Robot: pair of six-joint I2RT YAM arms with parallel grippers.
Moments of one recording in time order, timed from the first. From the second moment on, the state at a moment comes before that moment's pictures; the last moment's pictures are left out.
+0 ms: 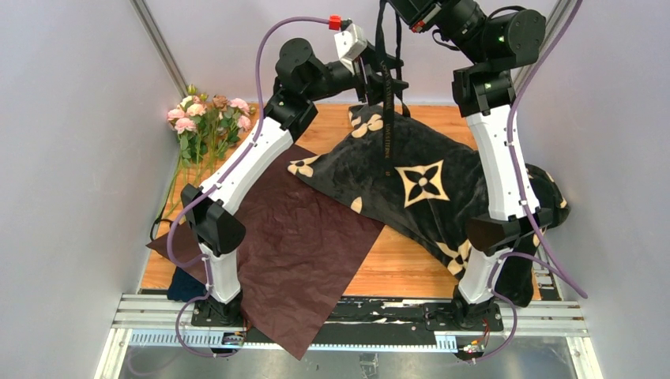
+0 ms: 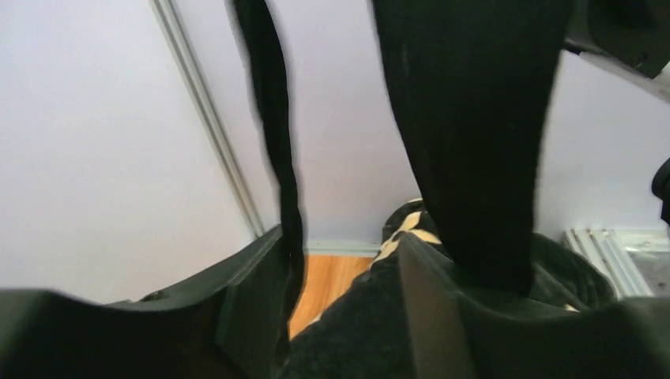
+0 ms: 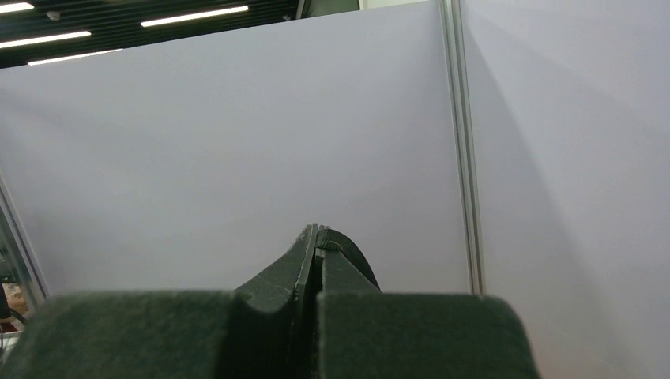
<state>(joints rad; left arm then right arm) -0.61 1.88 2.06 0.18 0.80 -0.06 0.34 1.84 2.46 0.31 -0.70 0.87</state>
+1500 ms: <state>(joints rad) -0.34 1.58 2.20 0.66 0.02 1.11 0.65 1.86 1.55 -0.56 -0.58 -0.15</state>
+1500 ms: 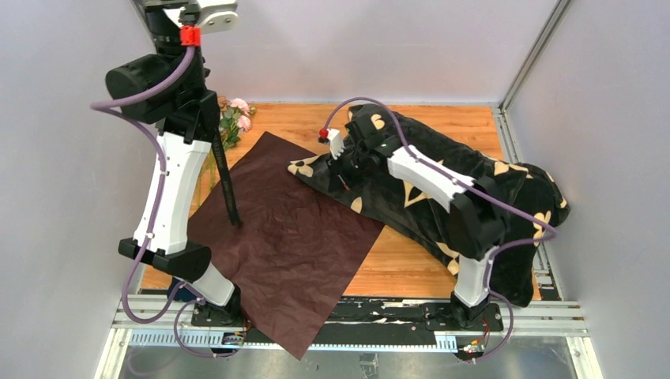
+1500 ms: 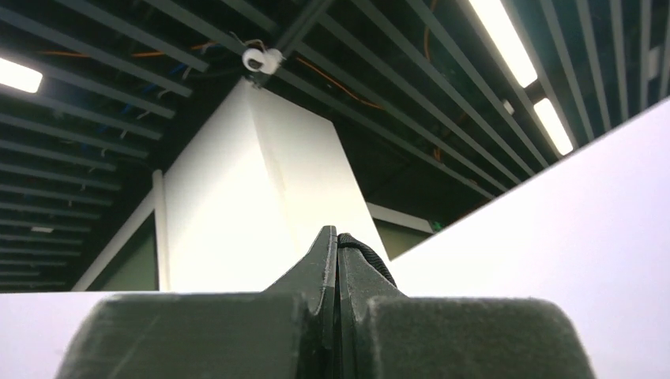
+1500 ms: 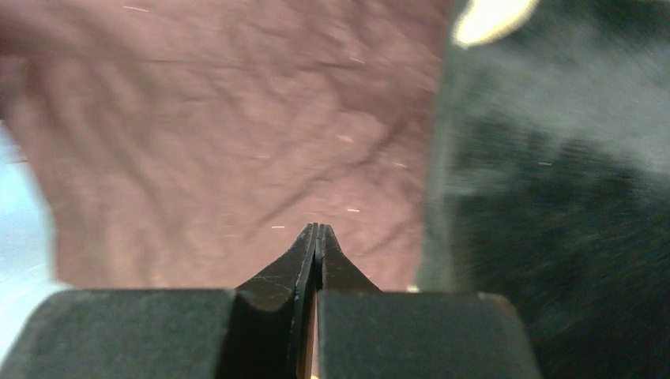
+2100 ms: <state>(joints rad) -0.34 1.54 2.00 0.65 0.00 1.12 0.03 2.14 1.86 -0.36 0.06 -0.11</state>
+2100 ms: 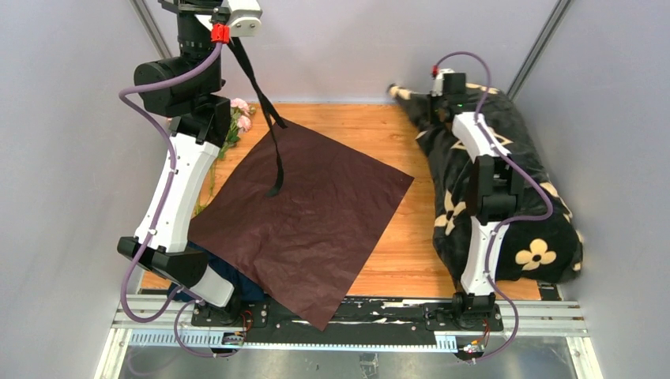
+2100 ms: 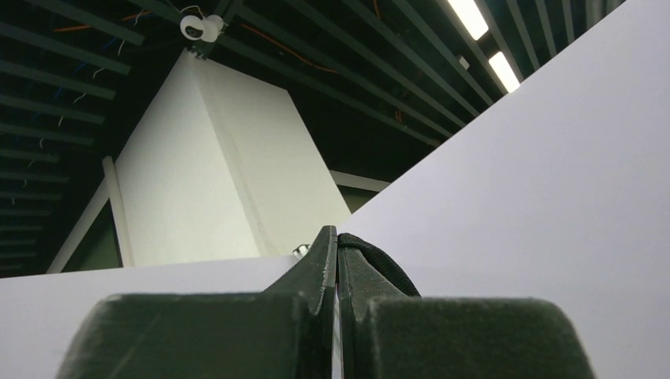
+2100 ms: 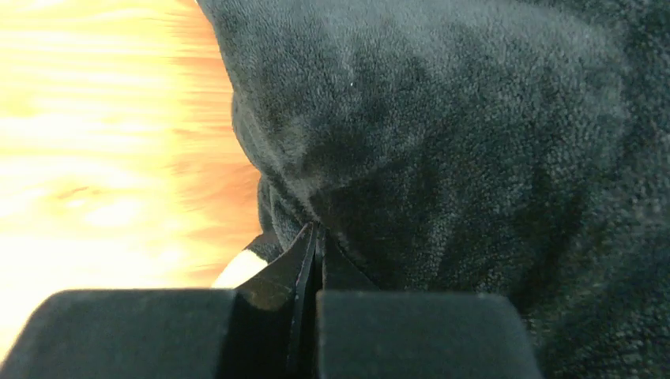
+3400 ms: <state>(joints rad) -0.04 1.83 2.31 0.51 -0.41 1.24 0.26 2.00 1.39 -0.39 -0.11 0.05</state>
